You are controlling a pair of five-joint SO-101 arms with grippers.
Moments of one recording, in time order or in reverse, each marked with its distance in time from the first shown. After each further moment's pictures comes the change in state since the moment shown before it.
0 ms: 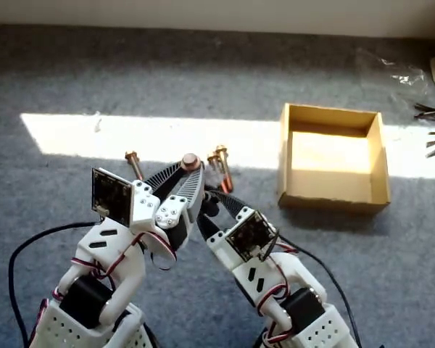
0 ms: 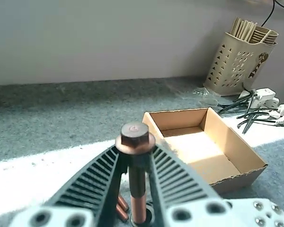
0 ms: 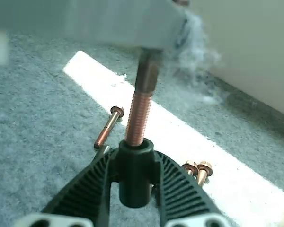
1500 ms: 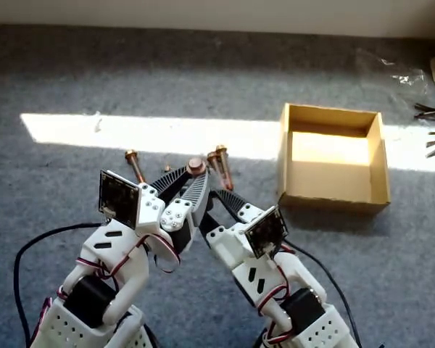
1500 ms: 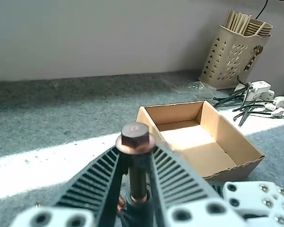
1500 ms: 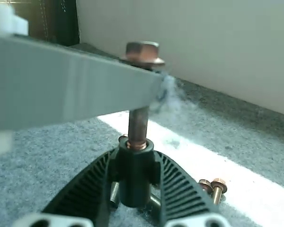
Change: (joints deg) left arm 0.4 0.4 2.1 -0.8 0.0; right arm -0.5 -0.1 0.1 -5.1 -9.5
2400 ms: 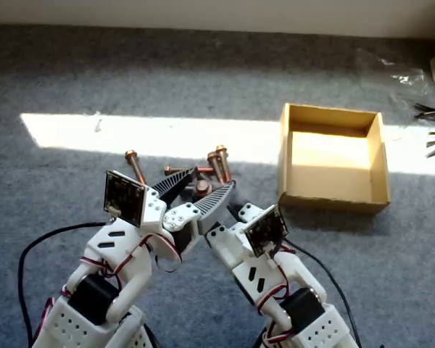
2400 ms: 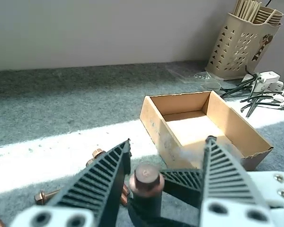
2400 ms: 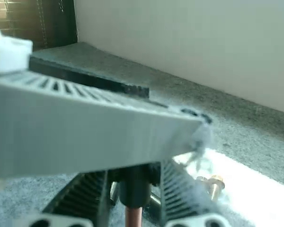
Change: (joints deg) left arm -0.2 0.0 2.1 -0.1 -0.1; right arm 0.4 0.1 0.0 0.0 -0.1
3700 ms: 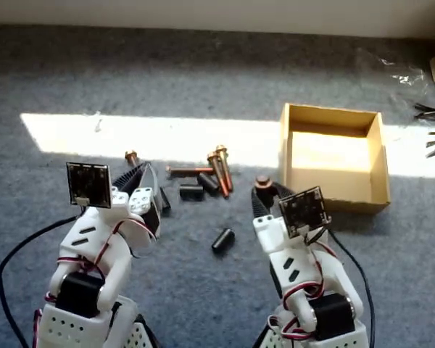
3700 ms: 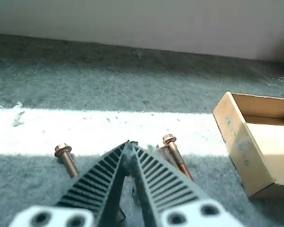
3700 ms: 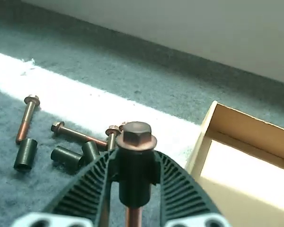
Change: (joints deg) left arm -16.9 -0.4 -0.9 10.1 0.0; right arm 21.5 1.5 -19.3 29.2 5.5
